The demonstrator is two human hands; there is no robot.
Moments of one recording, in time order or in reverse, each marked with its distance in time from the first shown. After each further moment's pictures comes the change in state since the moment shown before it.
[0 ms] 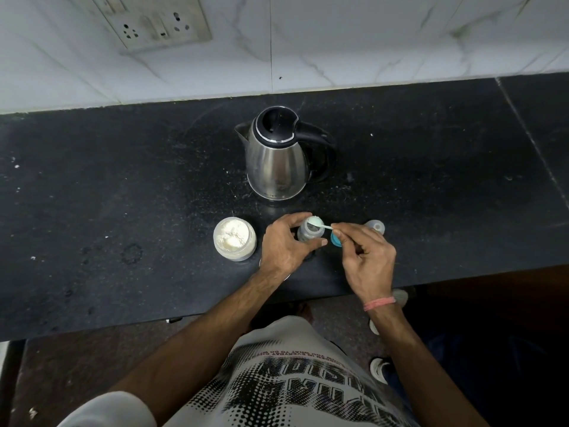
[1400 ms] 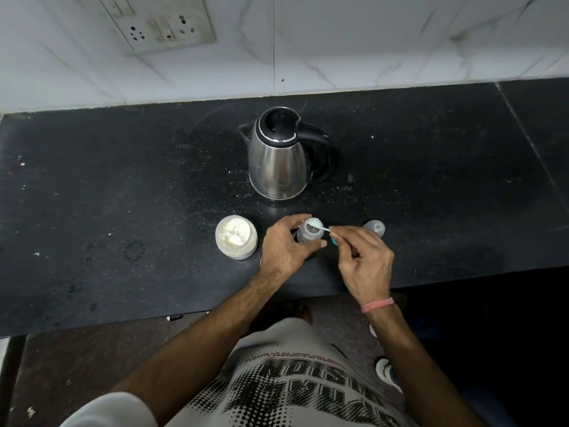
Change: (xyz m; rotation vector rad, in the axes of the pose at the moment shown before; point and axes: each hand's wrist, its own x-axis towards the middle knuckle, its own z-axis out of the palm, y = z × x) left_hand -0.001 -0.016 0.006 -0.040 0.035 0.012; right_hand -0.007 0.001 0.000 -0.081 -0.010 -0.097
